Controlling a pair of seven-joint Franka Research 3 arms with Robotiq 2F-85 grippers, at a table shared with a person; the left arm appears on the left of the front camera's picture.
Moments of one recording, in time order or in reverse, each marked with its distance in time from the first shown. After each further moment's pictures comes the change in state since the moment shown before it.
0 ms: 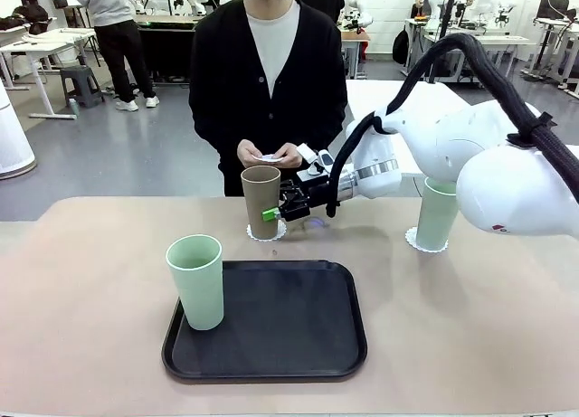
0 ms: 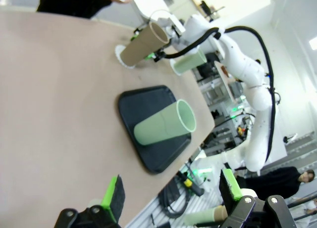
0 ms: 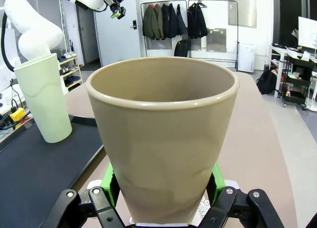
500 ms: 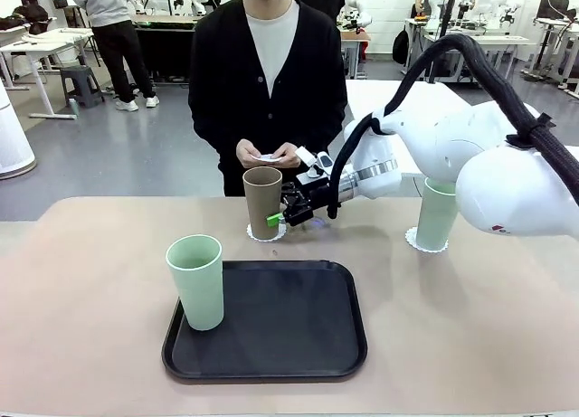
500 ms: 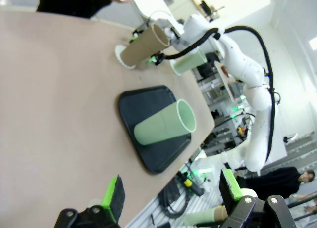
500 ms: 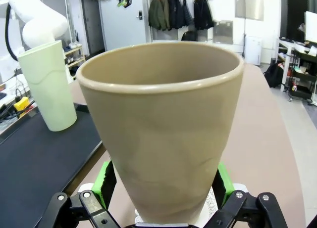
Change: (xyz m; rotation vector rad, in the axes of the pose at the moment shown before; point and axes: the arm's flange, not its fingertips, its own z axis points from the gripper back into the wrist) left arm 0.000 0.000 0.000 0.000 0.000 0.000; right arm -0.004 0.002 -0.001 0.041 0.066 0.010
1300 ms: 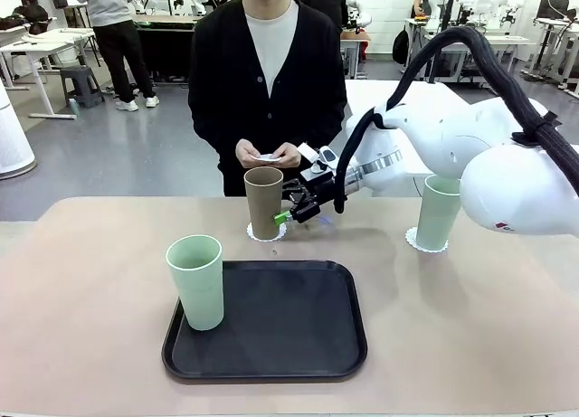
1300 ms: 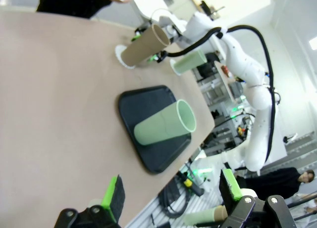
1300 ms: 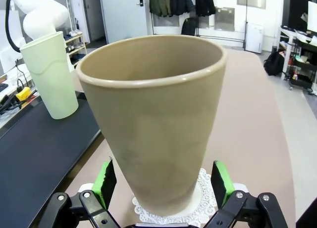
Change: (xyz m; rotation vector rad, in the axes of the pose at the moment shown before) left arm 0.000 0.000 0.000 0.000 0.000 0.000; right arm 0.008 -0.006 0.021 -0.009 0.062 -0.007
